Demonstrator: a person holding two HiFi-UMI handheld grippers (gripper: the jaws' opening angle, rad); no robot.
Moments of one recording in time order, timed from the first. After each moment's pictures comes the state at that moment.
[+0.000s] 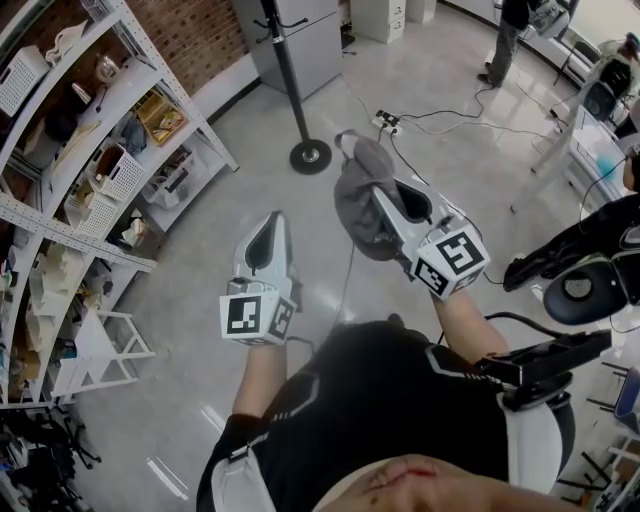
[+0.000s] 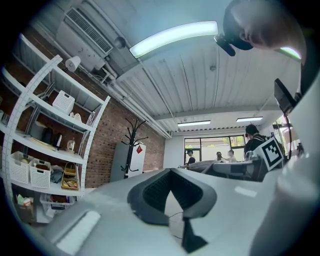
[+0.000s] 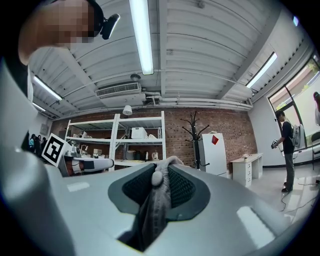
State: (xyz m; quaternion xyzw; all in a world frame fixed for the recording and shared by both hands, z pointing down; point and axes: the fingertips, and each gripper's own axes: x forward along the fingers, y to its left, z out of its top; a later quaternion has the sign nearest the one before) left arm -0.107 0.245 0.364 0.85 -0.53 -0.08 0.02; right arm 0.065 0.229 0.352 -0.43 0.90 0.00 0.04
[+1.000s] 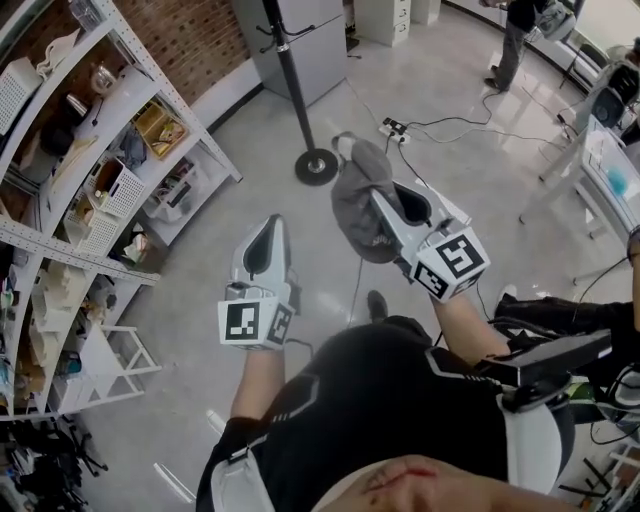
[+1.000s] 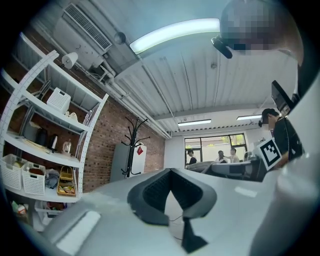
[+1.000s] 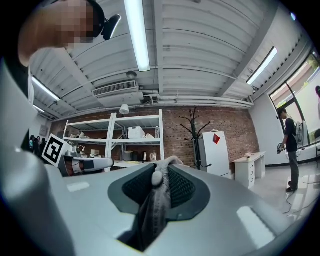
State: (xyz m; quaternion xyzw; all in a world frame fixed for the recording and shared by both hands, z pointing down) left arm -0.128 0.155 0.360 0.85 -0.52 -0.08 0.01; right arm 0.042 0.137 0.354 -0.43 0.90 0.00 0.05
